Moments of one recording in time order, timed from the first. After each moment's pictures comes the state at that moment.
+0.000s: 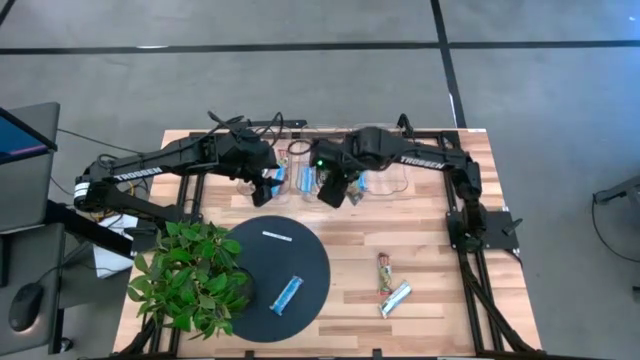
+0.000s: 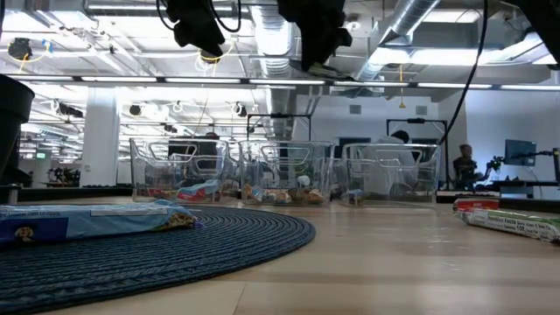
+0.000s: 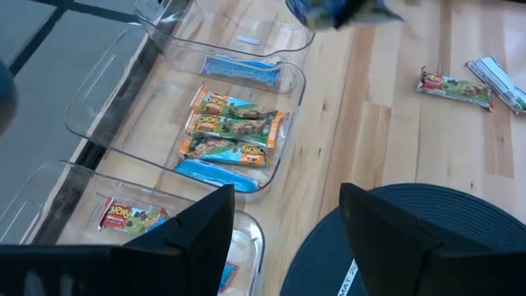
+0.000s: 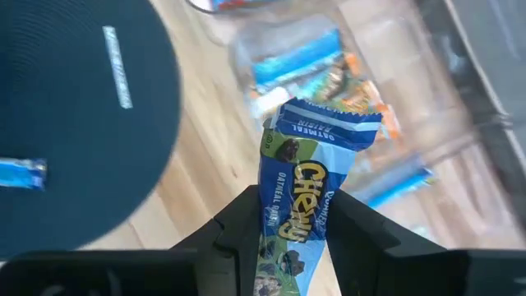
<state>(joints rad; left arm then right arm) 0.24 1.23 1.27 -0.80 -0.03 -0.03 -0.11 2.01 2.19 -1.44 0.16 0.28</state>
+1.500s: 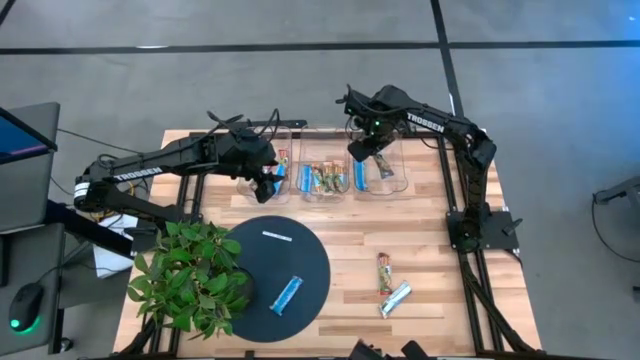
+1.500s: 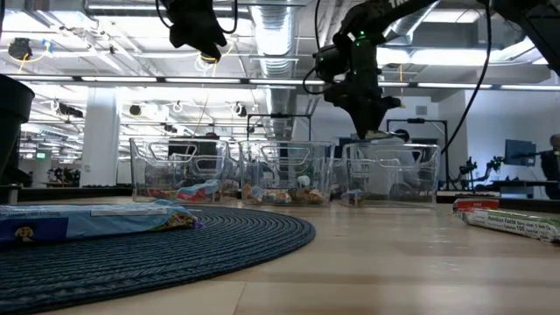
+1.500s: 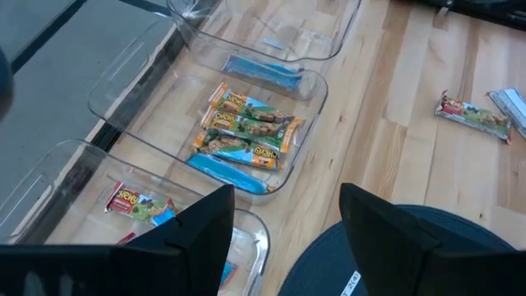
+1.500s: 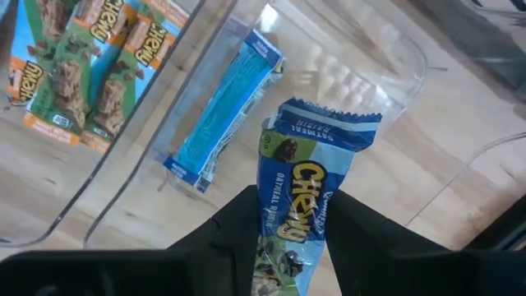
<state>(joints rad) 0.24 1.23 1.27 -0.80 -0.09 -0.14 -0.61 1.96 1.81 -1.41 0.00 0.31</state>
